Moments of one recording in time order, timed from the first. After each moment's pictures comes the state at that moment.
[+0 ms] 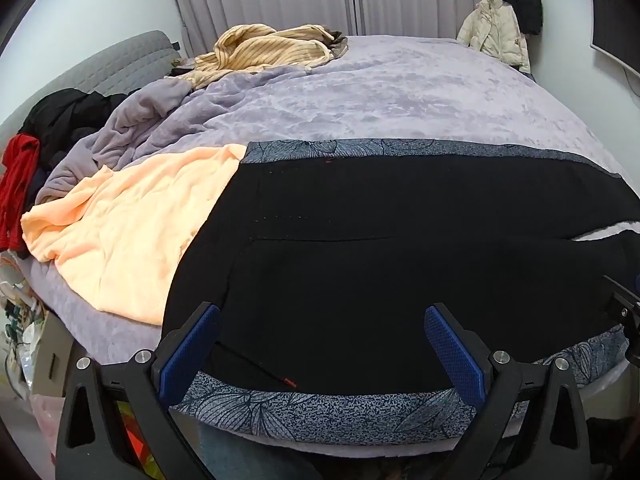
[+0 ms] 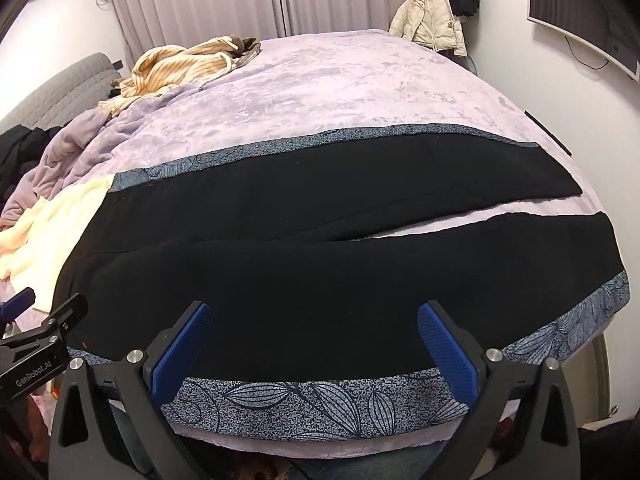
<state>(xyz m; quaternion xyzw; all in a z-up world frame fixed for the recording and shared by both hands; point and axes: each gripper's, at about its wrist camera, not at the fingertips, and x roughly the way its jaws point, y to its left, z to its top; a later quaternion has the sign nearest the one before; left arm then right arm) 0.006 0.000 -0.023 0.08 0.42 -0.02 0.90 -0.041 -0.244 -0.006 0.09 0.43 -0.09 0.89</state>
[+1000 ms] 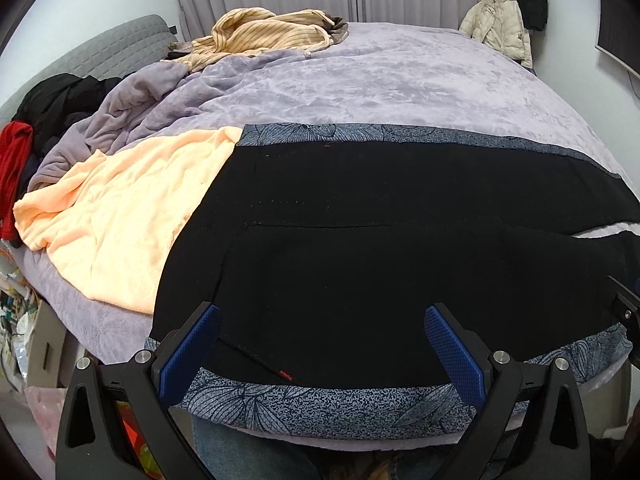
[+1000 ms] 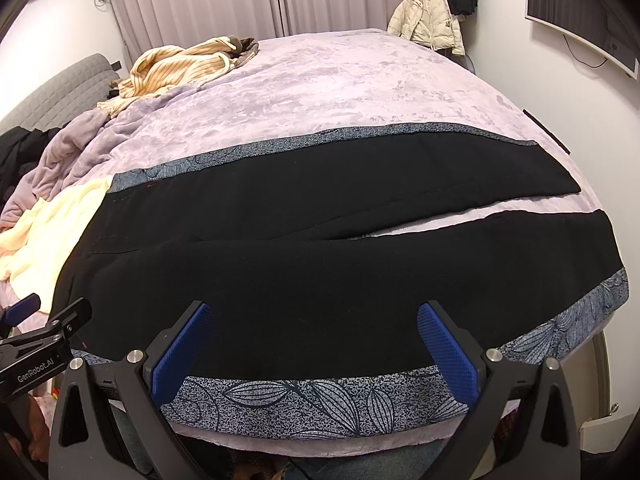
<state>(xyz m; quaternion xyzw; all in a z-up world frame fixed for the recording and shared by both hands) 0.016 0.003 -0.026 0.06 0.46 -0.03 0.89 -0.043 -0.244 -0.003 0.09 0.43 -0.09 0.89</state>
